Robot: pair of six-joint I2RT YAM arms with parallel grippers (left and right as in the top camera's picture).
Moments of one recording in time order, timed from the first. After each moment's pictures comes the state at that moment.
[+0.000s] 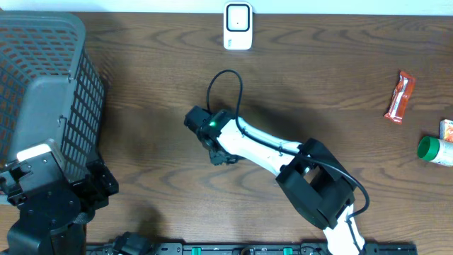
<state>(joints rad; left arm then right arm) -0.40 0.67 1.39 -1.31 -0.61 -0.43 0.87 2.13 1.51 -0.99 0.18 0.70</state>
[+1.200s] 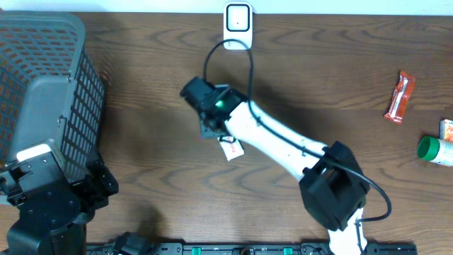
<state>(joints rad) -0.40 0.67 1.39 -1.31 -0.61 -0.43 0.80 2.06 1.70 -0.97 0.15 0.74</state>
